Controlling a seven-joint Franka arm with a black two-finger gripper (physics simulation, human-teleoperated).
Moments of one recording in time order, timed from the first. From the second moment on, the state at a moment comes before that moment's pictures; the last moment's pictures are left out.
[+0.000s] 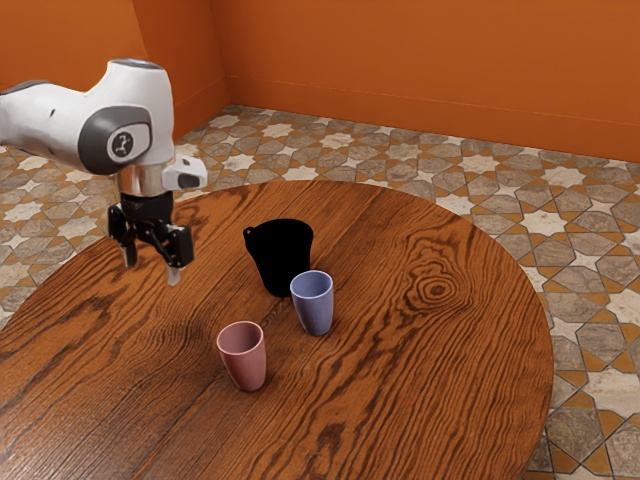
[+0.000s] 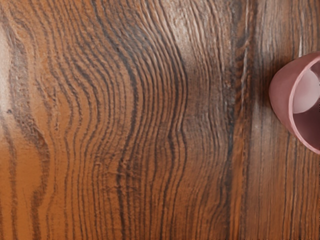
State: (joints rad) arm -0.04 -0.09 0.09 -2.06 0.11 1.79 0.01
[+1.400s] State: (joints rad) arm -0.07 0.18 0.01 -2.13 0.03 2.19 -0.02
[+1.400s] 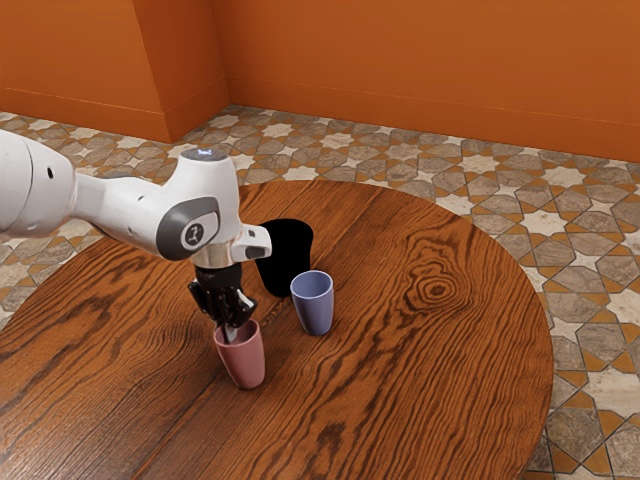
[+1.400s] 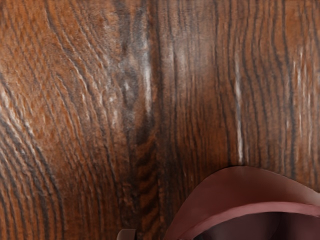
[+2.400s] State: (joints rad) arm -0.13 0.07 -0.02 -1.87 0.01 2.07 -0.14
